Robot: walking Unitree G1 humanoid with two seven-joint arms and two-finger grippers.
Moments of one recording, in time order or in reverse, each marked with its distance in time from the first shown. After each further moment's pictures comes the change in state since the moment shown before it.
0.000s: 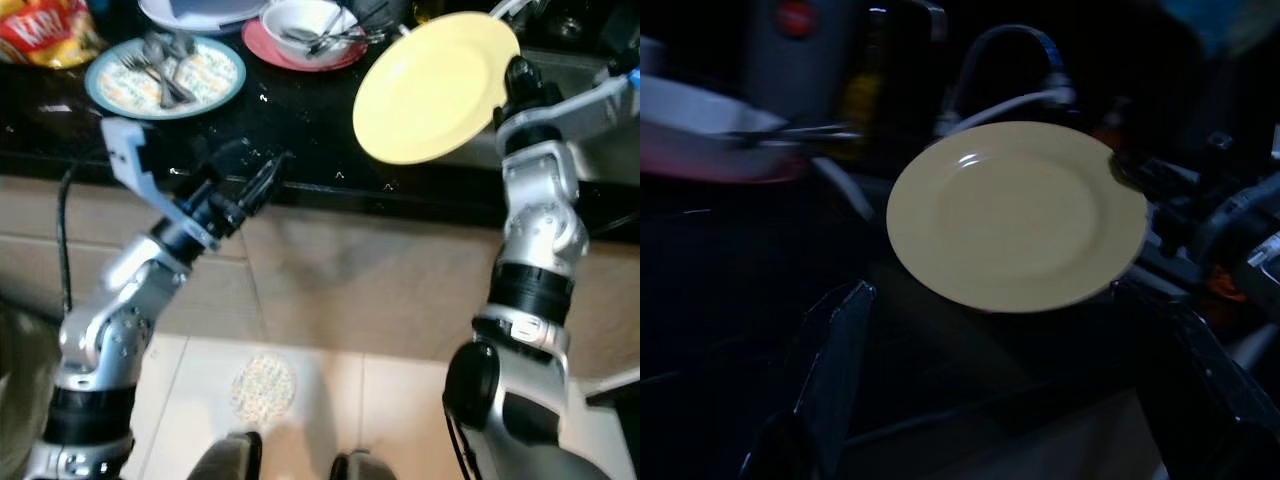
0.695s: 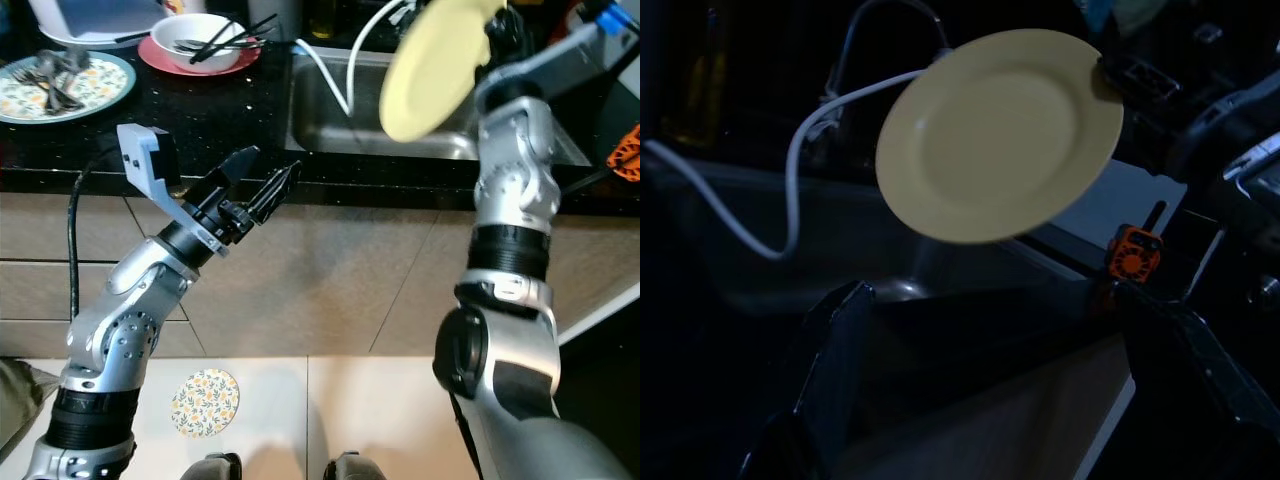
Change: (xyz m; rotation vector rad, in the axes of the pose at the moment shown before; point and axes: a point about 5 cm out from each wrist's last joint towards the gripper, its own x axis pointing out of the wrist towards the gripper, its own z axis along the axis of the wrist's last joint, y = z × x) left arm 0.000 -0.002 -0.007 -0.012 0.007 0.007; right arm 0.034 0.057 -0.004 -0.123 -0.062 0.113
